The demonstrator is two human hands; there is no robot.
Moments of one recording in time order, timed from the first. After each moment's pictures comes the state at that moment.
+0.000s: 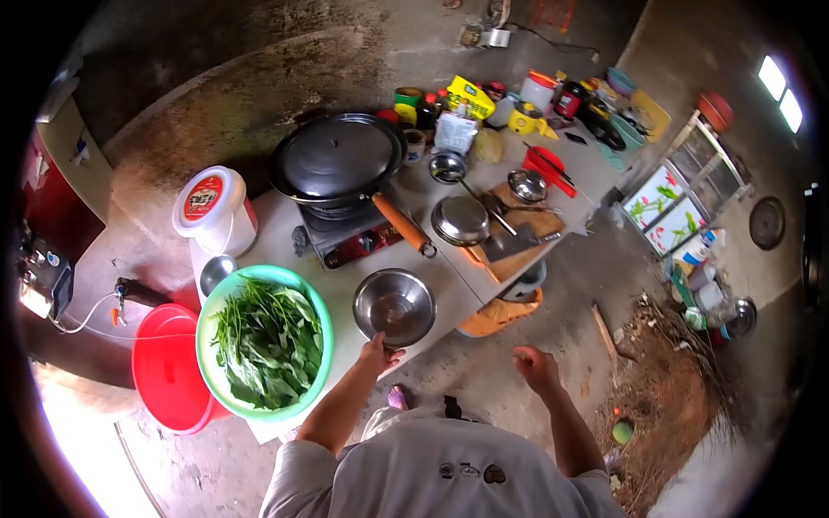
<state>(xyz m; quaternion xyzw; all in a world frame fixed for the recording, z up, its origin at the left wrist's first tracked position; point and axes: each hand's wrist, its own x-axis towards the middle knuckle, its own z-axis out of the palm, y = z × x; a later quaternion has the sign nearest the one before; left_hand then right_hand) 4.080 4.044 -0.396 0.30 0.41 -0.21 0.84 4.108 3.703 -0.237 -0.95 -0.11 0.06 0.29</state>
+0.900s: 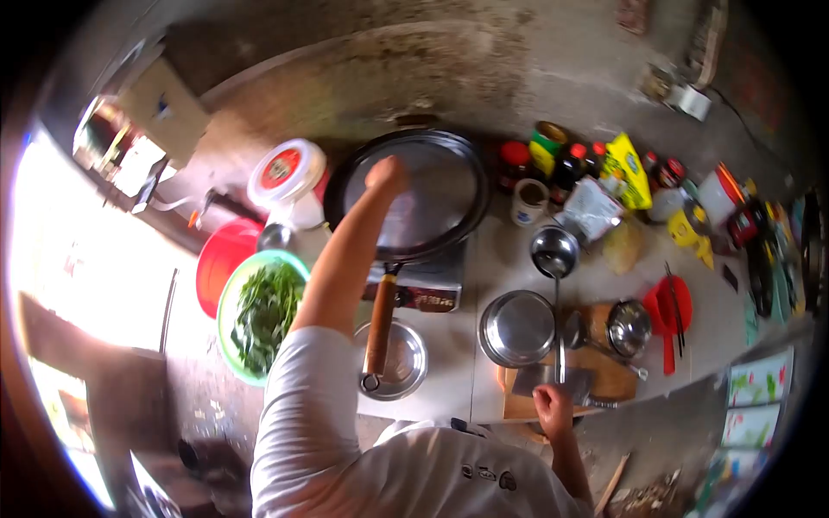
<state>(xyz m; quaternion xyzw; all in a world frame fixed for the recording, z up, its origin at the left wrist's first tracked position) 4.457 4.259 -0.183 0.86 0.51 -0.01 0.09 4.472 3.724 -0.293 -0.81 -0.40 0.16 0.40</state>
